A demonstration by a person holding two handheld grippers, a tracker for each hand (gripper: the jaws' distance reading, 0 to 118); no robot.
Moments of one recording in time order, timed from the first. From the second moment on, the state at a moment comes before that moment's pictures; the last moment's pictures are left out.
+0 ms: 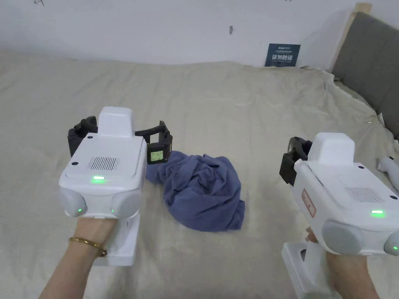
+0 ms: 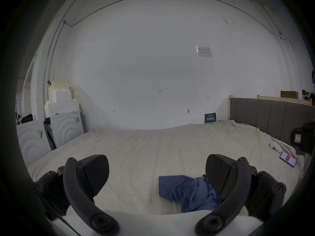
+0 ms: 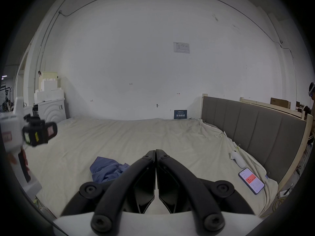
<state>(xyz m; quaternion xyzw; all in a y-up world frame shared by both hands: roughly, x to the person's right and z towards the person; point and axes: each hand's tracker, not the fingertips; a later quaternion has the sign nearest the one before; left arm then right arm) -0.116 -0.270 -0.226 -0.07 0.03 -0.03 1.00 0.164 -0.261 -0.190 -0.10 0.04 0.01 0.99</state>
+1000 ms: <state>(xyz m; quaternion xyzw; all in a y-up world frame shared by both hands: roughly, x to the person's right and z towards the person) -0.127 -0.307 -0.188 -0.10 0.03 -0.01 0.99 0.161 -0.281 -0.173 -0.12 0.05 0.00 0.99</state>
